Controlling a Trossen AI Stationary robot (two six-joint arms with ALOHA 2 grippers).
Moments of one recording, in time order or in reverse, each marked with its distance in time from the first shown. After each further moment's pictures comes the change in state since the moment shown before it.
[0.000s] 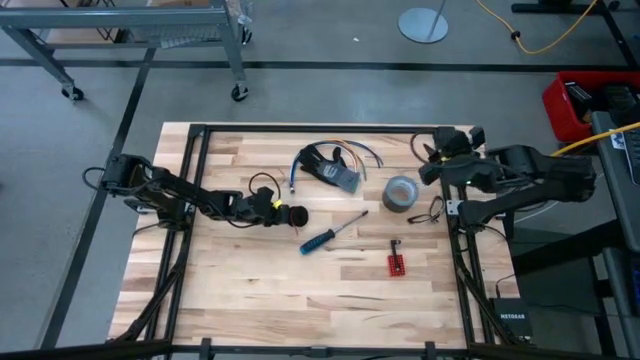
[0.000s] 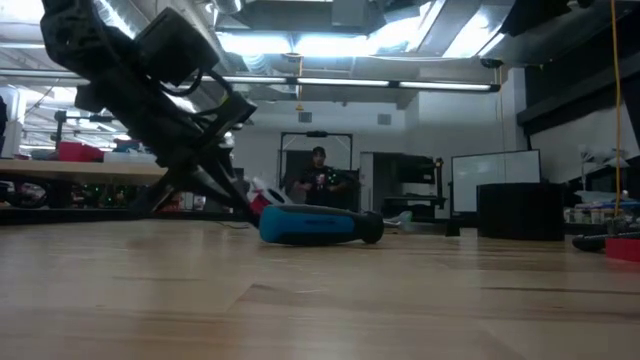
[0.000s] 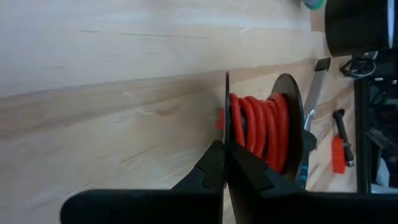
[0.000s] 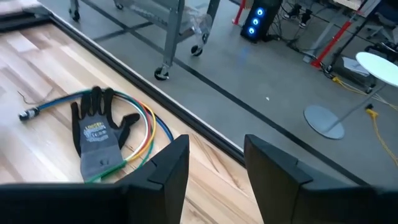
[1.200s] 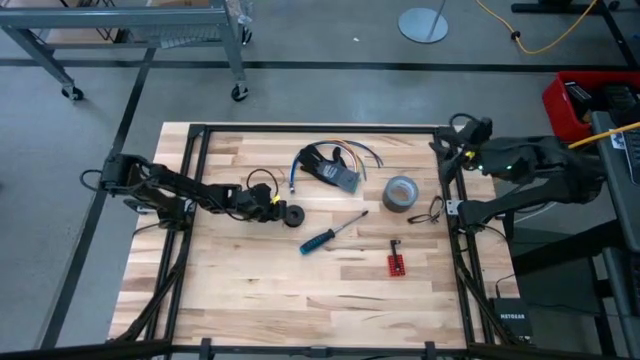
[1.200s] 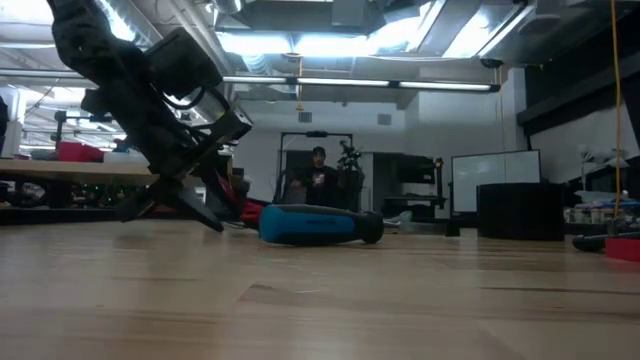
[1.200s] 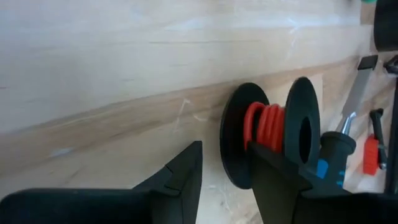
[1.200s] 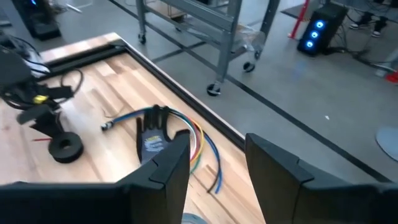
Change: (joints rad) left arm 0.098 -0.026 -0.004 -0.124 0.131 0.037; right arm 0.000 -0.073 0.131 0.071 -0.194 -0.168
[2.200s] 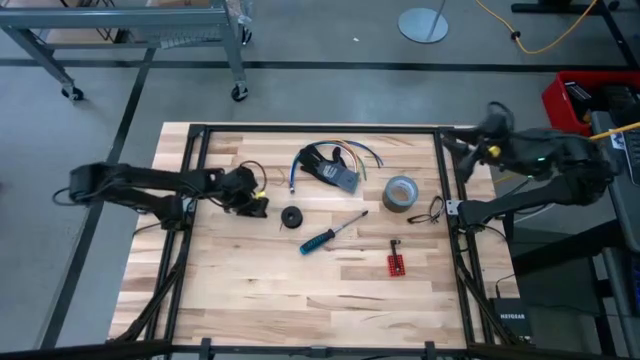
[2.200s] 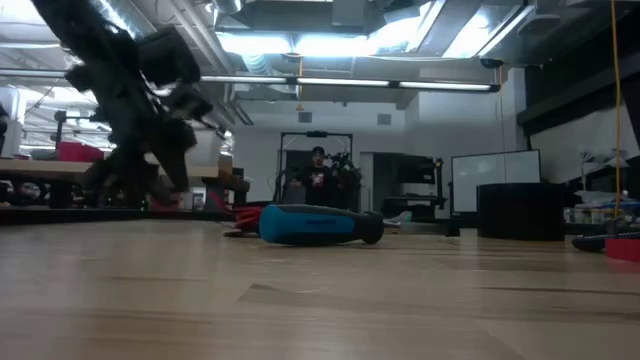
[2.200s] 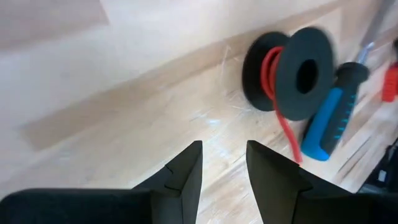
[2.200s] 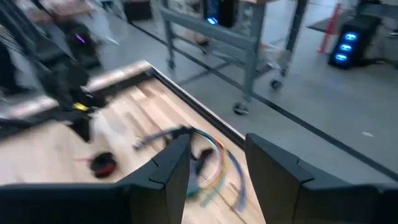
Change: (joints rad) left arm 0.189 -0.299 -0.003 -0.453 0.331 0.288; right arm 0.000 -0.078 0.048 0.050 -0.080 -0.045
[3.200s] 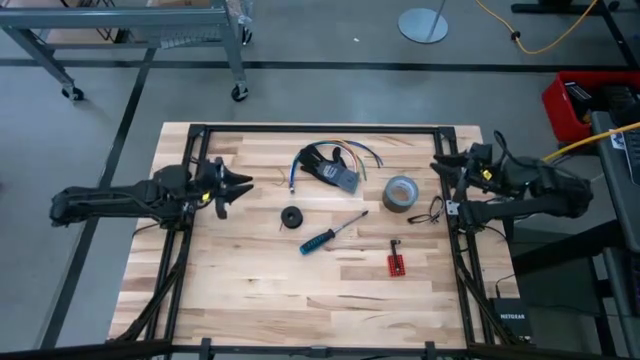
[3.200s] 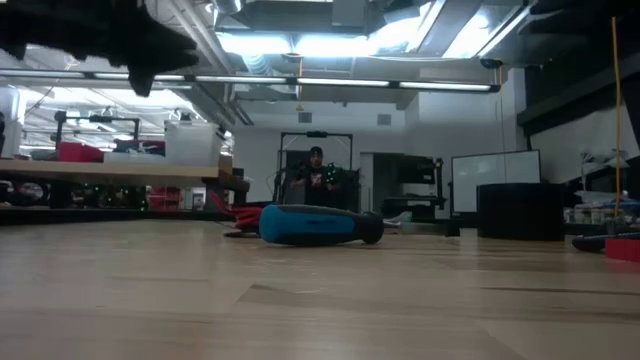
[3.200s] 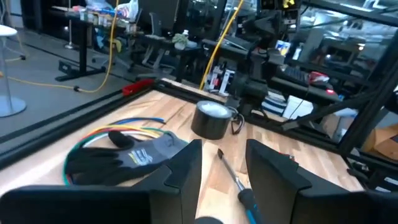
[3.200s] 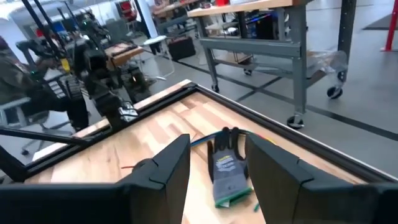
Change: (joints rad) left arm -0.127 -0.778 -0.161 0.298 -0.390 0.834; right arm 0.000 -0.461 -0.628 0.423 -0.126 0.031
